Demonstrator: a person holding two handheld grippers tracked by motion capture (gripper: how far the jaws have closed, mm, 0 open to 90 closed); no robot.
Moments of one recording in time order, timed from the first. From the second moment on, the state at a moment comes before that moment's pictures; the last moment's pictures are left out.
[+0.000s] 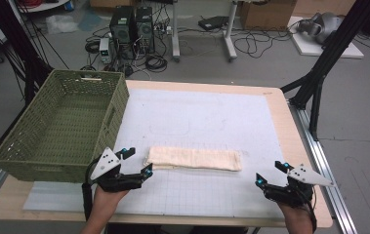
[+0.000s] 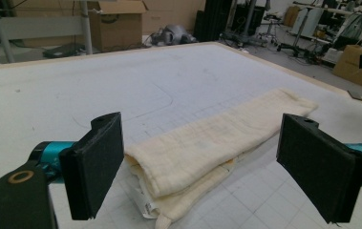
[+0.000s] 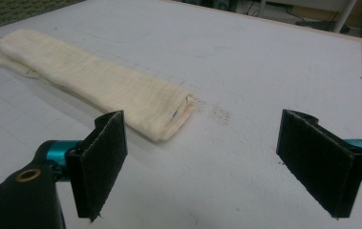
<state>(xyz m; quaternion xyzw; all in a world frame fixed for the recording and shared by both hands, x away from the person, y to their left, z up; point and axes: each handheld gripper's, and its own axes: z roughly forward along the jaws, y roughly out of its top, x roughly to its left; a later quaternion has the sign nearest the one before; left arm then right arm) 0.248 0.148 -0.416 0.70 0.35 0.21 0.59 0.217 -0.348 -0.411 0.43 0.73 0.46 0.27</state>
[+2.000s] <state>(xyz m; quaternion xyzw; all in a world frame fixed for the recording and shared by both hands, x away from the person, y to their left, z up) 0.318 0.119 -0.448 0.78 0.45 0.15 0.40 0.221 -0.349 -0.414 0.42 0.74 0.45 0.27</state>
